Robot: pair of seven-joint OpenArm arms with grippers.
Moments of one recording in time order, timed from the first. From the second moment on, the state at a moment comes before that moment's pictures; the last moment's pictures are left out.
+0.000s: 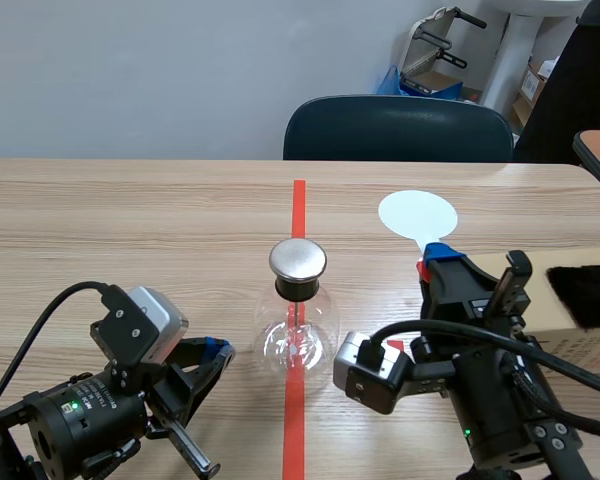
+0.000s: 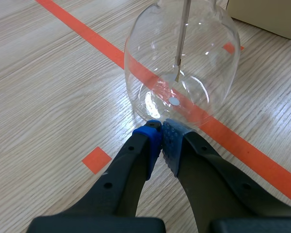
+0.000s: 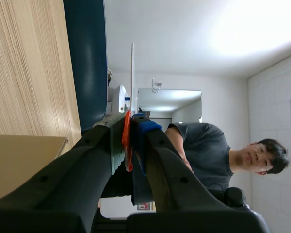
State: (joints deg) left arm 14.5 -26.6 26.3 79.8 -4.0 -14.8 -18.0; right arm -21.1 24.8 -32.4 89.0 -85.2 -34.2 -23.6
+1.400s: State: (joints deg) left arm 14.5 -26.6 26.3 79.8 -4.0 -14.8 -18.0; right arm -20.4 24.8 -32.4 89.0 -85.5 -34.2 4.1
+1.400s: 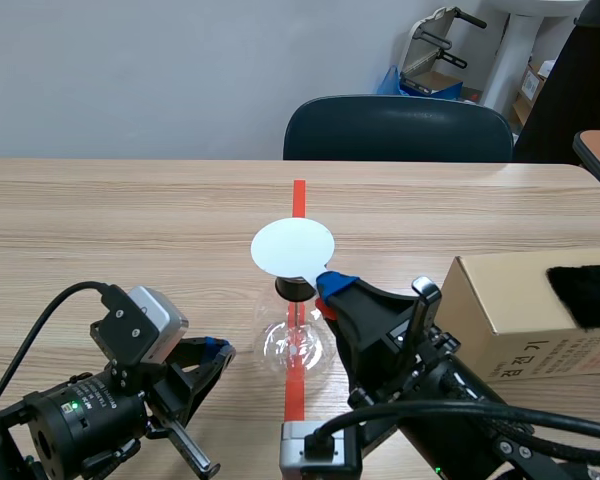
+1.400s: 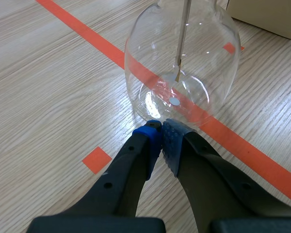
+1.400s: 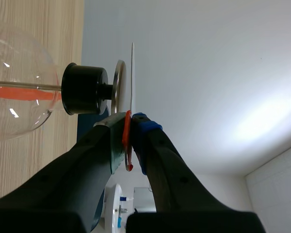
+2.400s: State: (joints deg) left arm 14.5 -26.6 26.3 79.8 -4.0 -14.8 -18.0; right arm -20.4 24.8 -32.4 89.0 -85.4 -34.2 -35.0
